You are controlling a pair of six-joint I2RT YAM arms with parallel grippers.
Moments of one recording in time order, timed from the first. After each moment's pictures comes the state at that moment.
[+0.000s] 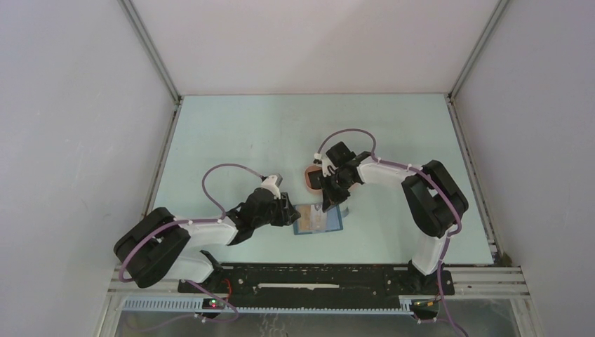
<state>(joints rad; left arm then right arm) -0.76 1.34 0.32 0.39 0.03 -0.70 0.62 1.83 1.12 -0.52 -0.42 0.21</state>
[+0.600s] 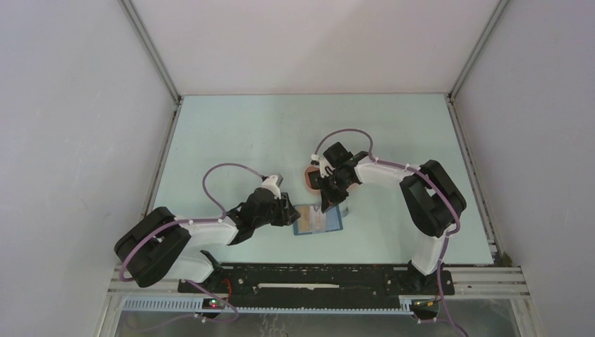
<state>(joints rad) -0.77 1.34 0.33 0.39 0.03 -0.69 0.64 1.84 1.14 -0.54 -0.41 0.19</state>
